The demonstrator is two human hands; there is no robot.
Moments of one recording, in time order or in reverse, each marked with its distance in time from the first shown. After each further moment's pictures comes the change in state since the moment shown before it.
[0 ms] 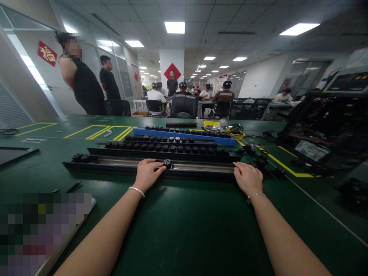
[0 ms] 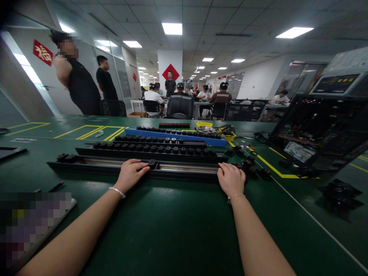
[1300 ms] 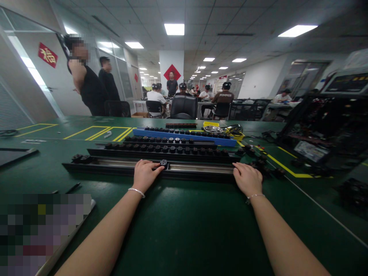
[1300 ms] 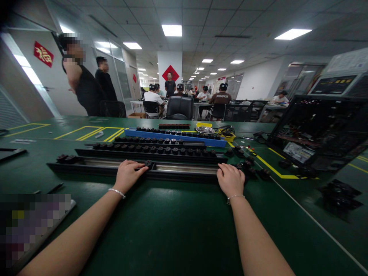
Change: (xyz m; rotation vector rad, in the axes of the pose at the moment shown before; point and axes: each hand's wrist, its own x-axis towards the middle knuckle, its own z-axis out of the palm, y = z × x) left_hand 0.002 0.000 -0.001 0.094 0.054 -0.134; right_hand 0.001 0.000 -0.001 0.006 0.001 -0.001
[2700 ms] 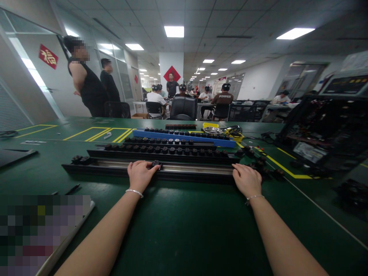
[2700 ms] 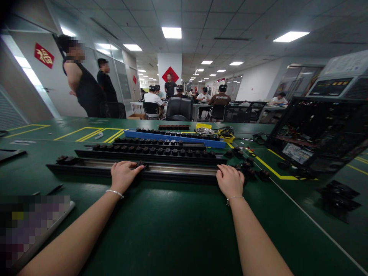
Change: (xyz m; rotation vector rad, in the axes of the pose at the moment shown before) left_hand 0.002 0.000 -0.008 -0.008 0.032 -0.224; right_hand -0.001 -0.001 -0.002 -0.002 -0.022 0.008
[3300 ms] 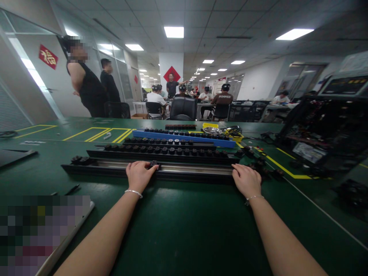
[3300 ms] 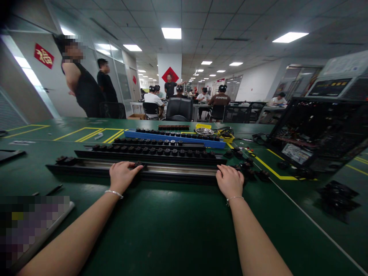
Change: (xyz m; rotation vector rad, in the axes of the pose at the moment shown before) left_hand 0.001 -0.005 0.003 0.013 0.033 -0.009; right_hand 0.001 0.002 0.003 0.010 0.009 0.006
